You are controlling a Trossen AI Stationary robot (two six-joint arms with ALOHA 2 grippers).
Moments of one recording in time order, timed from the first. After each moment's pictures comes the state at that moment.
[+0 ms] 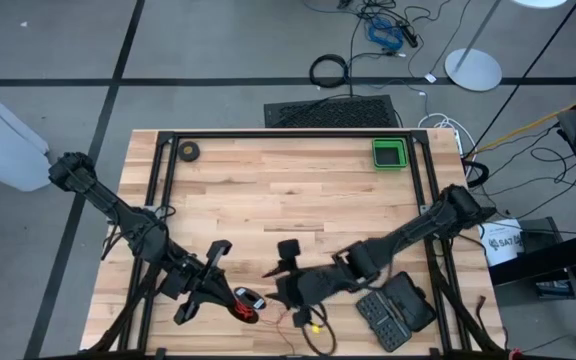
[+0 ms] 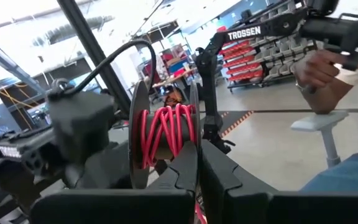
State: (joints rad) left arm -0.64 1.19 0.90 0.42 -0.02 0.48; right arm 0.49 1.88 1.69 -0.35 0.38 -0.04
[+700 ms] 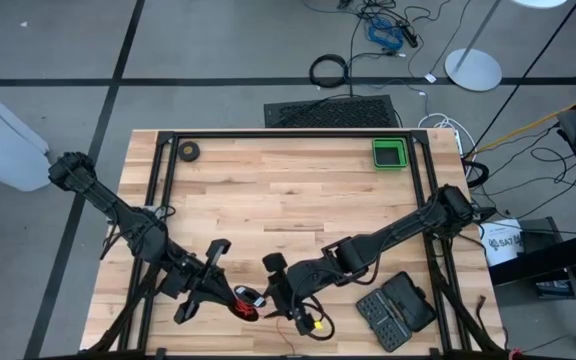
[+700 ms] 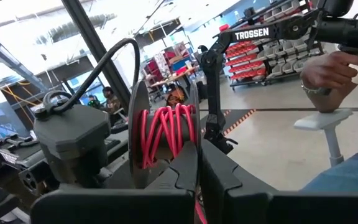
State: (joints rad) left arm -0.64 1.18 0.90 0.41 -0.03 0.48; right arm 0.43 1.93 1.69 -0.26 -0.03 -0.04
